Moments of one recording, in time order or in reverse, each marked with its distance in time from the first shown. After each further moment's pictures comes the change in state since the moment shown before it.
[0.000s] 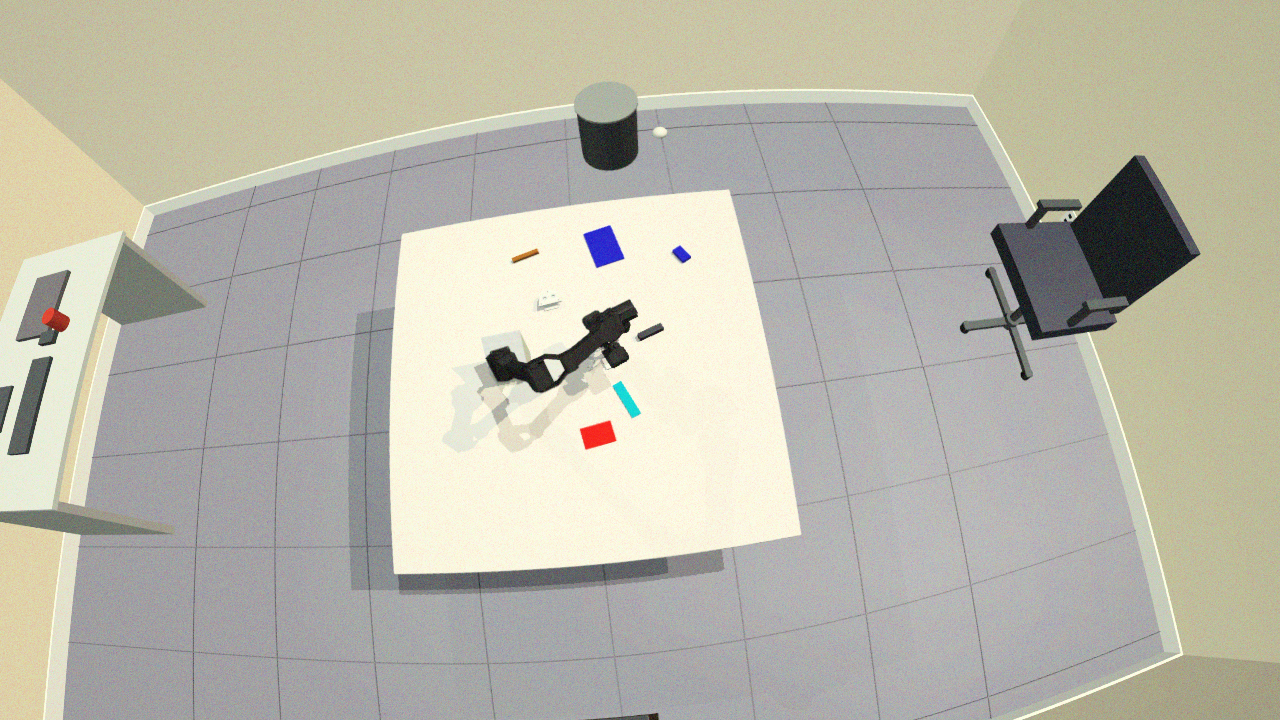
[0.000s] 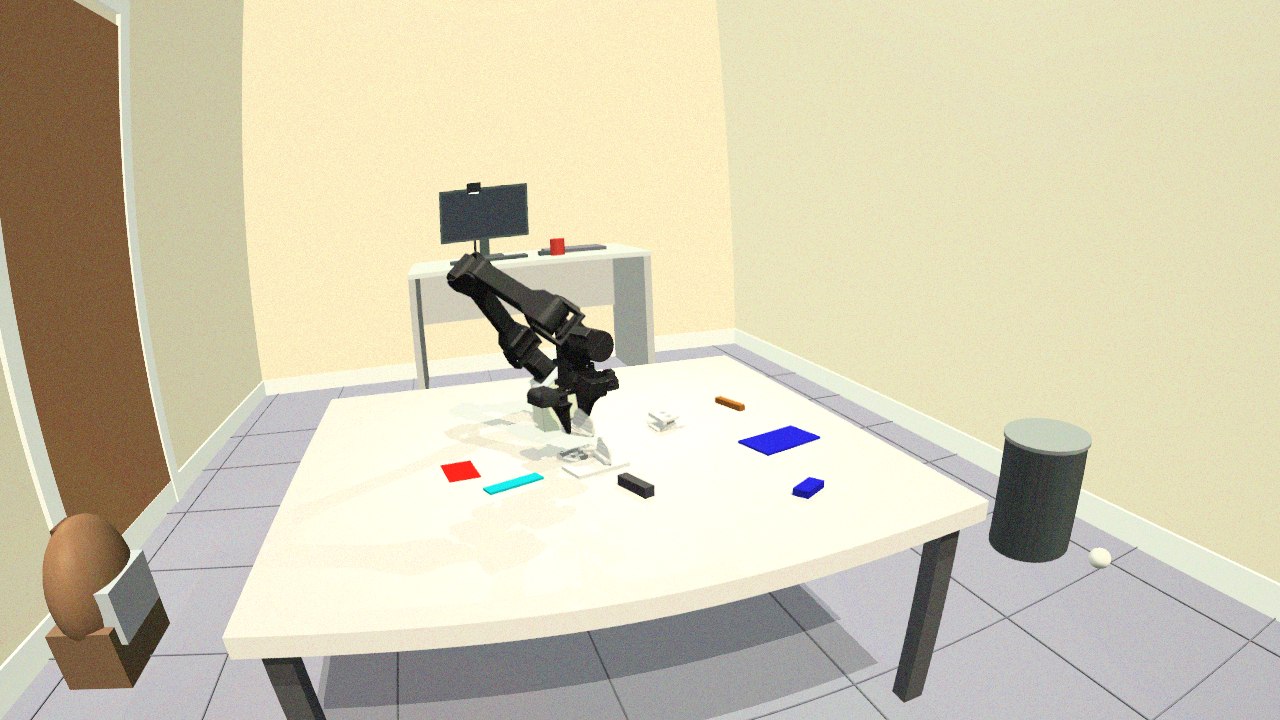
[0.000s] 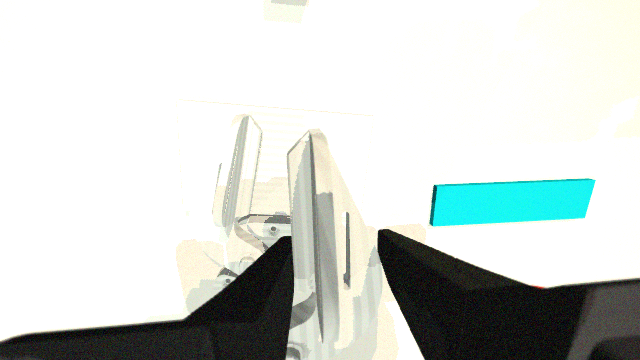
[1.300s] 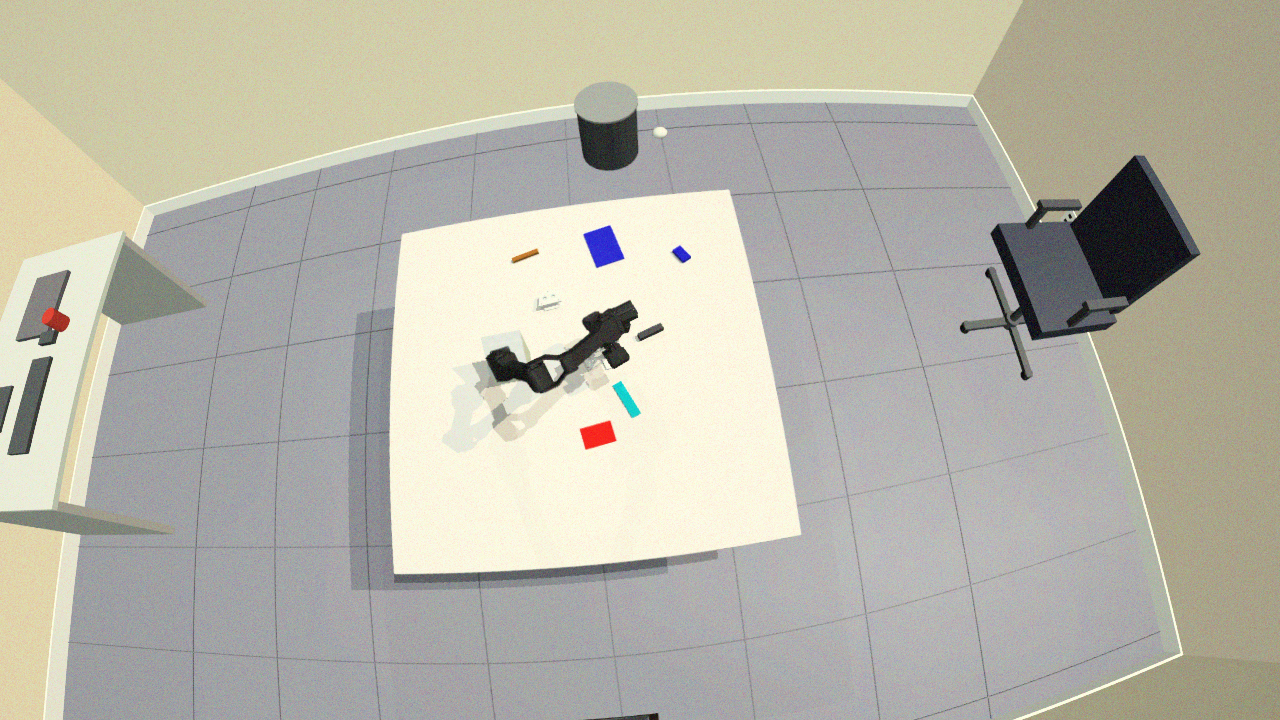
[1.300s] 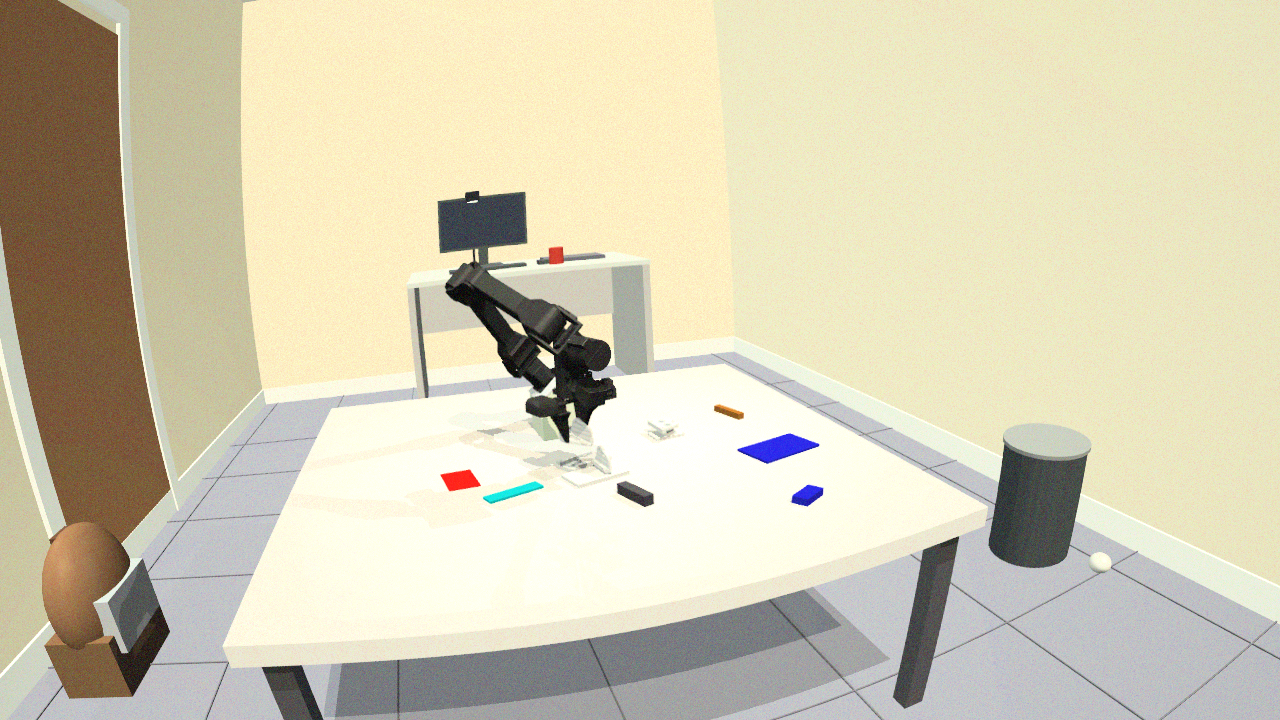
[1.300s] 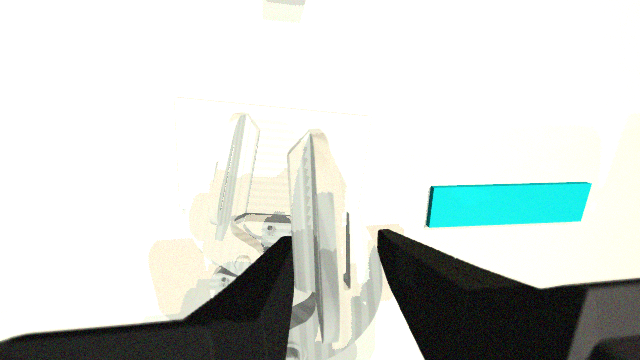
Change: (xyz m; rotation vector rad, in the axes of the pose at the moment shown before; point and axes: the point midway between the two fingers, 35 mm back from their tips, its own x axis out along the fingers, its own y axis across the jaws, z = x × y) arm 0.000 -0.002 0.000 -0.014 -0.001 0.001
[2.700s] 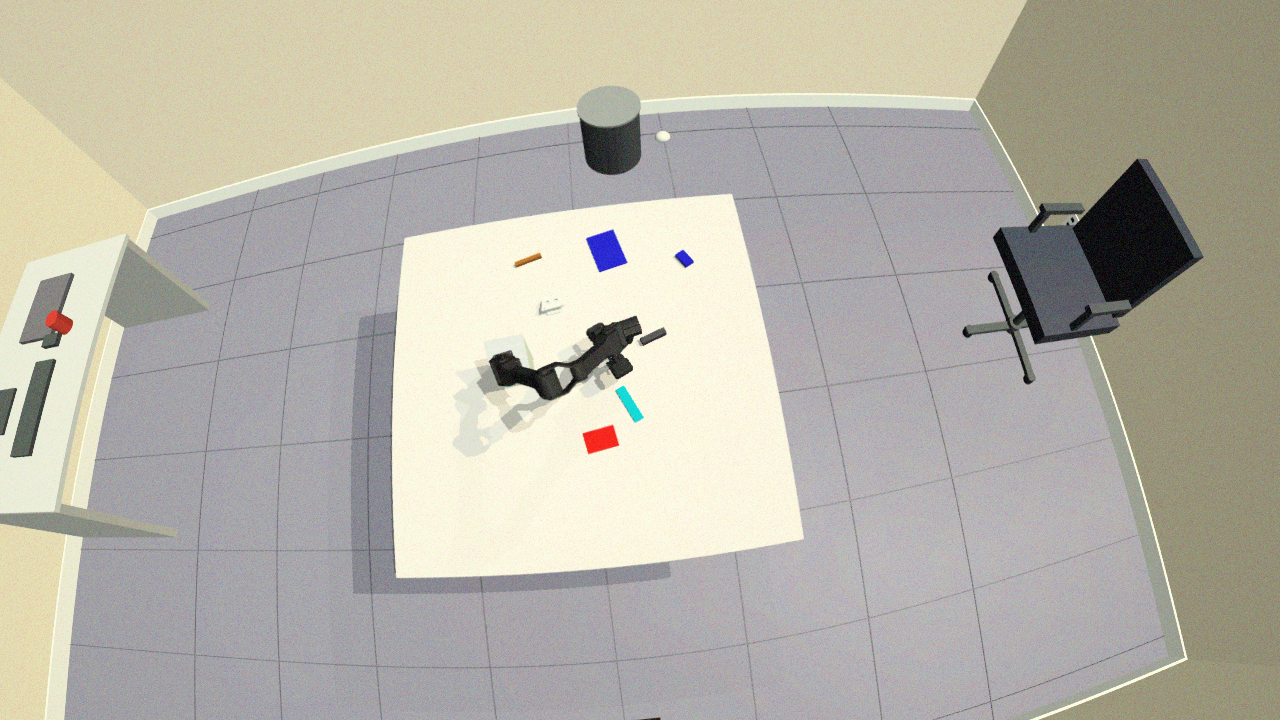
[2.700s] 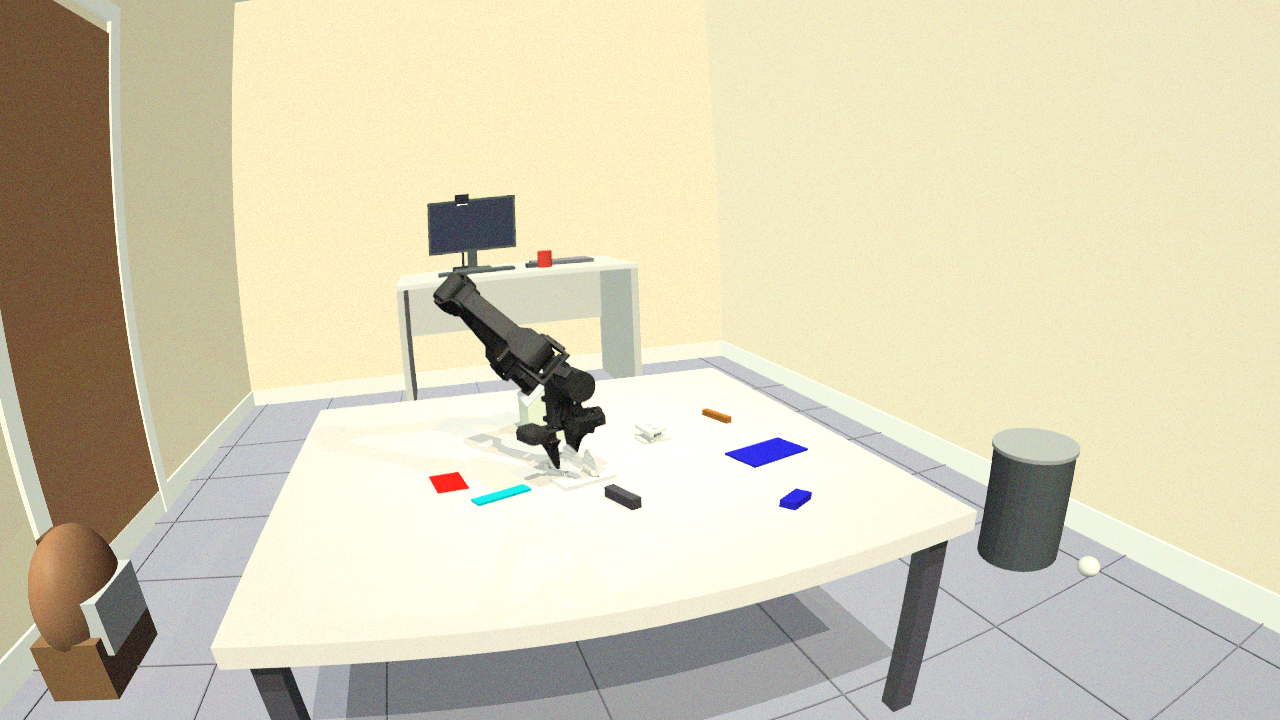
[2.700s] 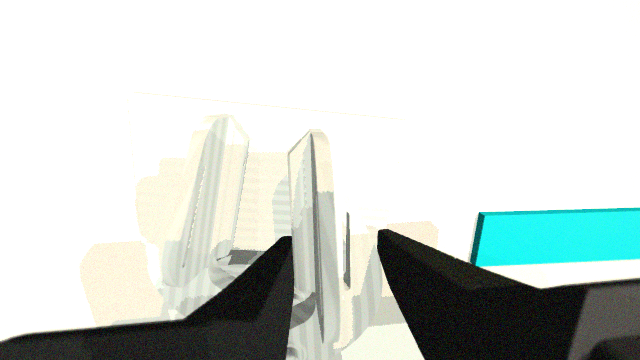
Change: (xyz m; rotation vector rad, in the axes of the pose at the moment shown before) arm 0.050 0.001 -0.001 -0.003 0.002 0.007
